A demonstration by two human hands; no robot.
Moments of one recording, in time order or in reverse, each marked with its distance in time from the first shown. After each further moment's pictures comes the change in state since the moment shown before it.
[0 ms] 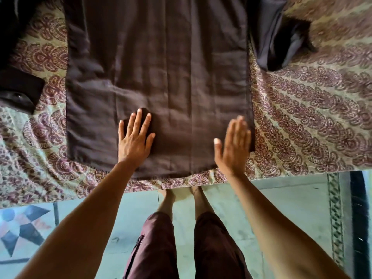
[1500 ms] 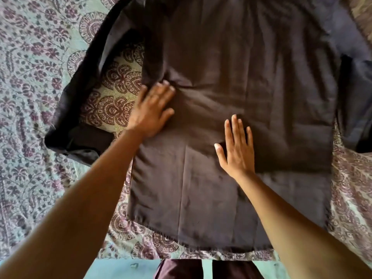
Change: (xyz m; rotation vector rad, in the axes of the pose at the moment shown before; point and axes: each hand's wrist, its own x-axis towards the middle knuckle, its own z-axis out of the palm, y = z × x) left_hand 0.217 -0.174 -0.093 0.047 0.092 0.235; right_hand 0.175 -0.188 0.032 -0.160 -0.138 -0.303
